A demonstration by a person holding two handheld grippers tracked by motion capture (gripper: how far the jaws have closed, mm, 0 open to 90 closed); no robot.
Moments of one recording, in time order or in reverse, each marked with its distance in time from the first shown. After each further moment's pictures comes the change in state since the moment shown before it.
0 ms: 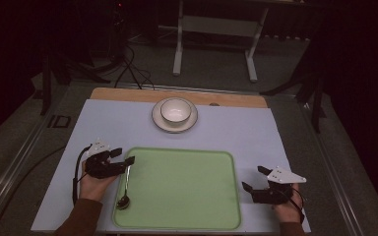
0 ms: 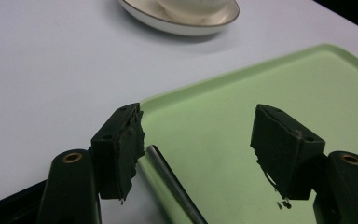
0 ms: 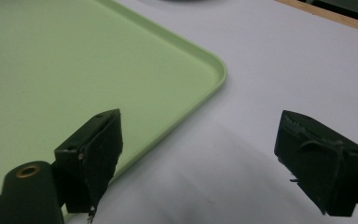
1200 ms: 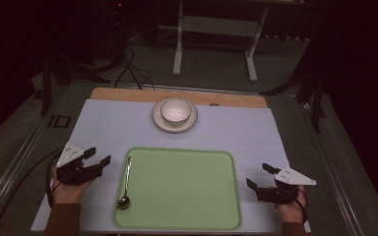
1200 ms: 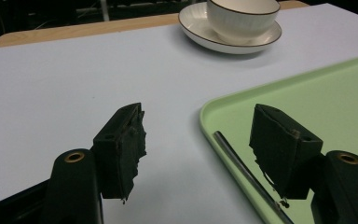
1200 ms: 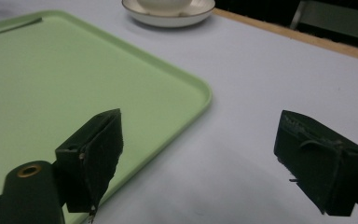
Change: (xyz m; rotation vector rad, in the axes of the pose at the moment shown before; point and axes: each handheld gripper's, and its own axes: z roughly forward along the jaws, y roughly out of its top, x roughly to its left) left arm 0.017 -0.009 -0.060 -0.077 0.181 0.036; right arm -0.006 0.001 -0.013 -0.107 -0.020 0.037
